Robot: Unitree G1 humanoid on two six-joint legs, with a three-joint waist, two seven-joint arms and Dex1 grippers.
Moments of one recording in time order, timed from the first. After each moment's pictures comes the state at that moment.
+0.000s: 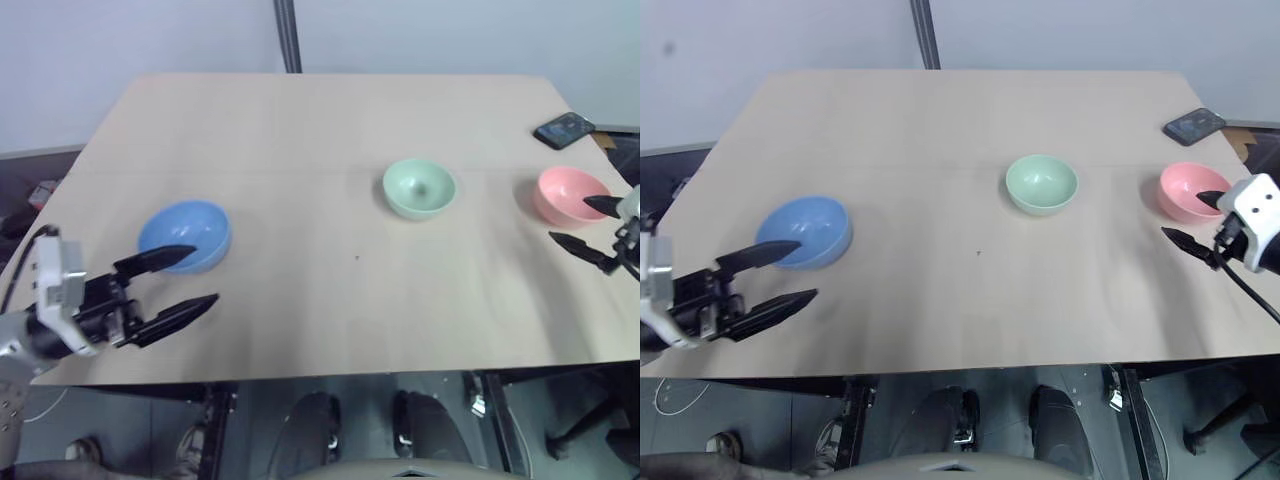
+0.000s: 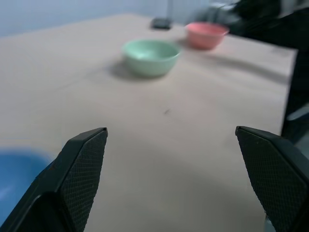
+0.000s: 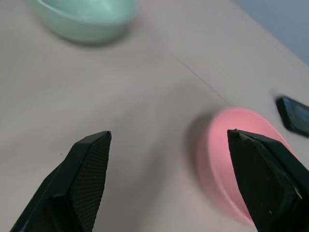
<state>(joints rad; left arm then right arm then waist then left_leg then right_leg) 0.16 0.84 0.59 -0.36 -0.84 0.41 -1.21 -0.27 -0.95 -0.24 0.11 0.20 0.25 0.83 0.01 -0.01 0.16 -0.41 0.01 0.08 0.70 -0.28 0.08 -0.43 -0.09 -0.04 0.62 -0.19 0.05</state>
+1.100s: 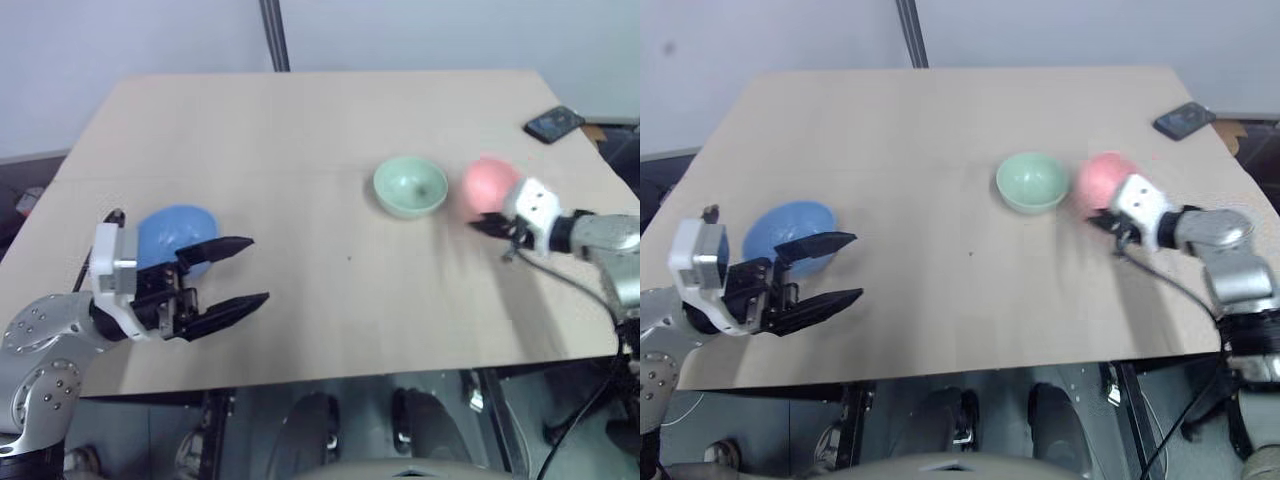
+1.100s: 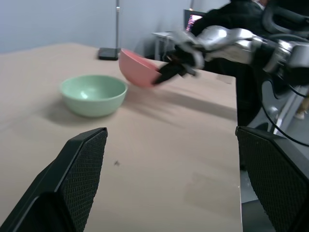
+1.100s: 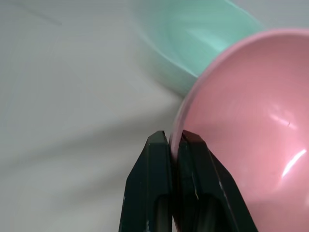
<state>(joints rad) 0.13 0.79 0.48 -0.40 -0.90 0.42 -1.18 -0.41 -0.76 0.13 -0.17 0.24 0.36 1.02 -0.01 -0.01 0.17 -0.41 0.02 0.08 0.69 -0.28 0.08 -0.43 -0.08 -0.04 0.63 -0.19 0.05</state>
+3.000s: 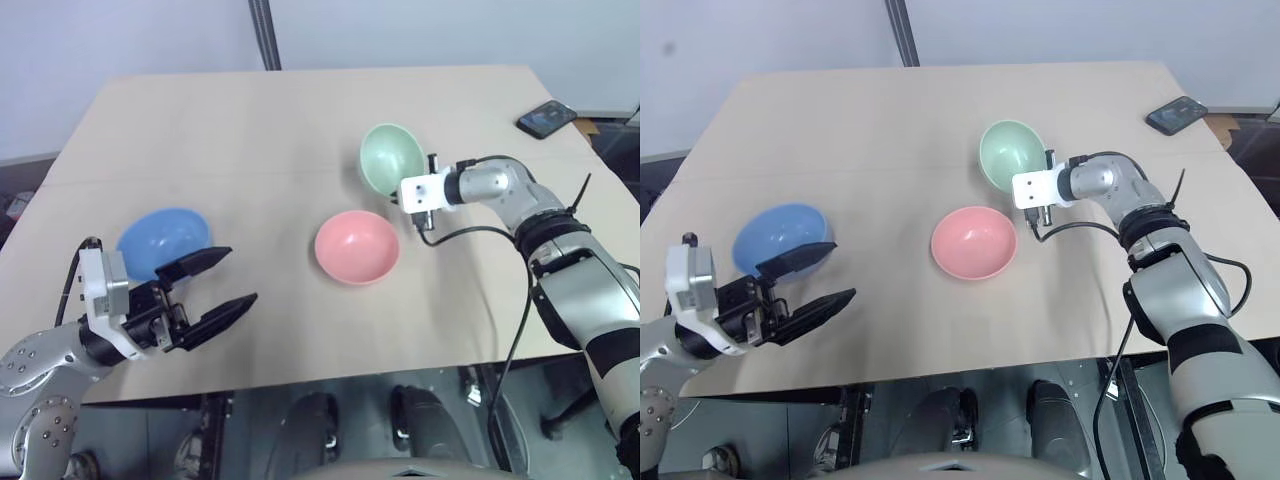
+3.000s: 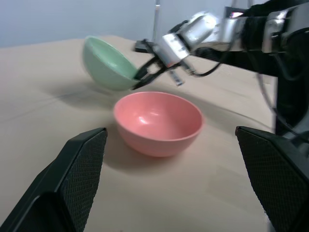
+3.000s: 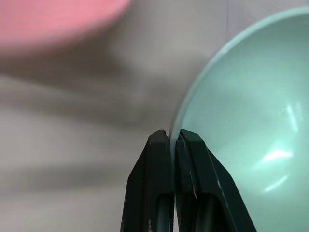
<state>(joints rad) 0.24 0.69 0.52 -0.49 -0.82 0.36 -1.00 -1.19 -0.45 0.39 1.07 -0.25 -0.61 1.00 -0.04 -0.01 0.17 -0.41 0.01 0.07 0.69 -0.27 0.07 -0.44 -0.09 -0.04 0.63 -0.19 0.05</state>
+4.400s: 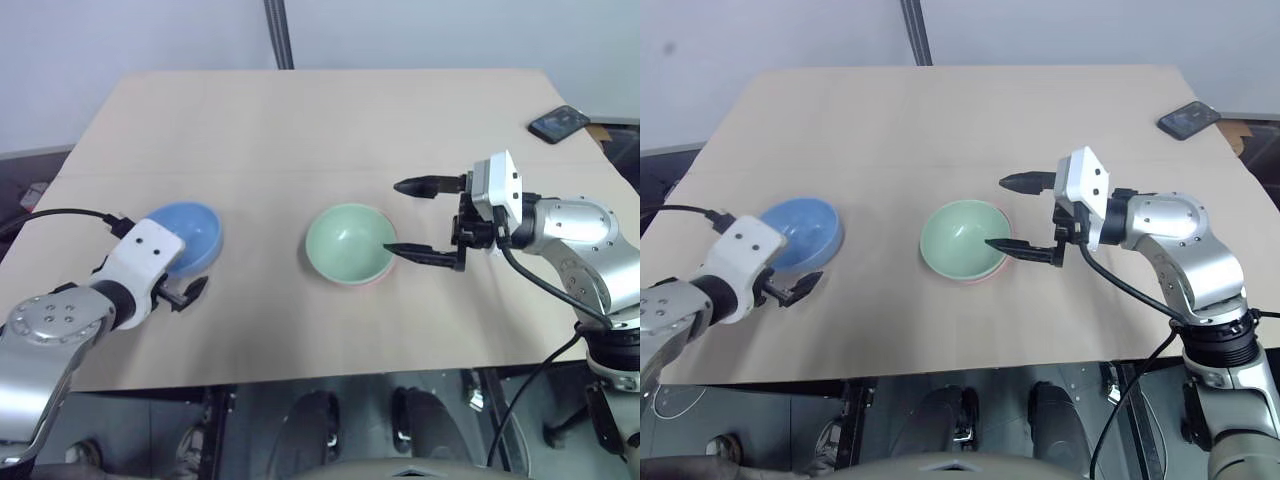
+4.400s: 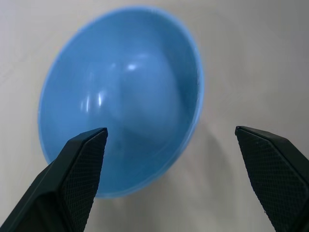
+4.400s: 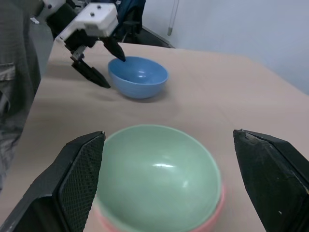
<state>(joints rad) 0.09 1.04 0.32 -0.64 -0.33 1.03 -0.43 -0.56 -0.61 0.06 -0.35 0.47 0.48 1.04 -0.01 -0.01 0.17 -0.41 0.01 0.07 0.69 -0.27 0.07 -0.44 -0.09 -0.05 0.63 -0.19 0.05</state>
